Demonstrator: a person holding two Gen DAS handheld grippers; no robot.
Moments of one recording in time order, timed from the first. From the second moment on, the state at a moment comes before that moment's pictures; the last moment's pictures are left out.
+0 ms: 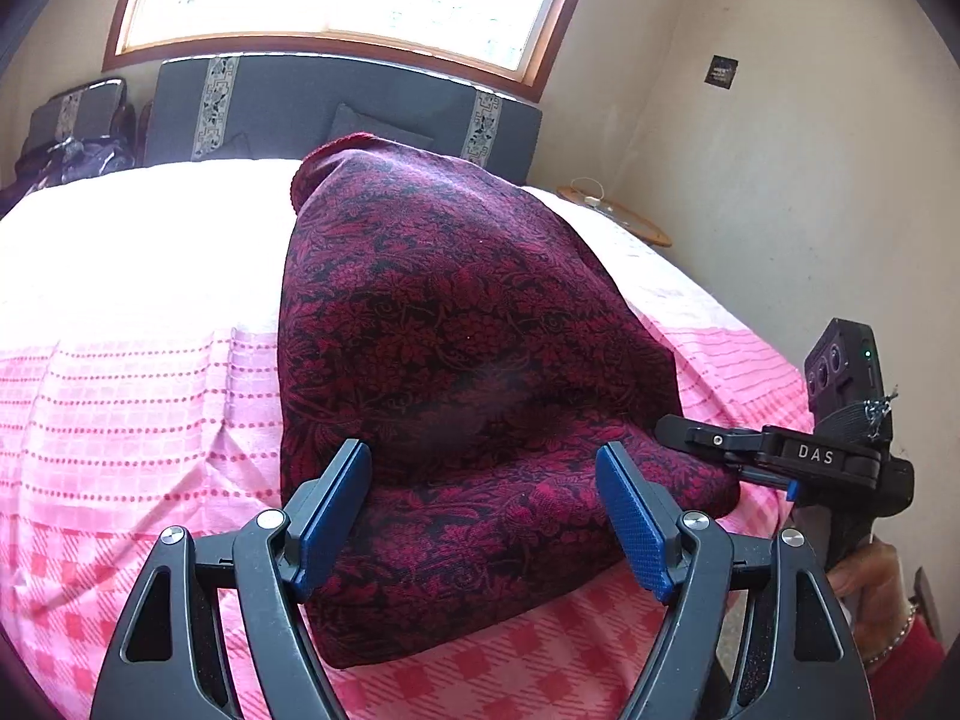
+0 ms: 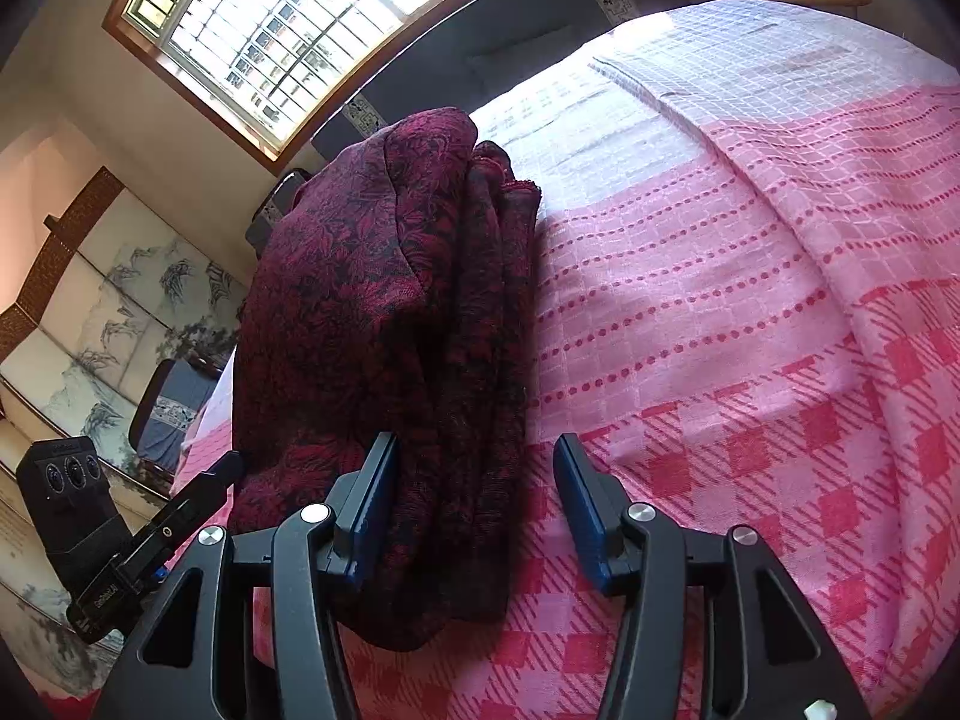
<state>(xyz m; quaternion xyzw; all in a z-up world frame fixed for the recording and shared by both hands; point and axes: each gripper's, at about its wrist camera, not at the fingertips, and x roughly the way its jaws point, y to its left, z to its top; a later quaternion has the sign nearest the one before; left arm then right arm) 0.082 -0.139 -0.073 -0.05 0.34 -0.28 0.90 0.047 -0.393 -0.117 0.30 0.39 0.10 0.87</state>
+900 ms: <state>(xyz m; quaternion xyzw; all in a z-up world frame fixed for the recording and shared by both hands) 0.111 -0.136 -0.072 0.04 0.34 -0.18 0.92 0.086 -0.391 -0.105 0.29 0.39 0.13 0.86</state>
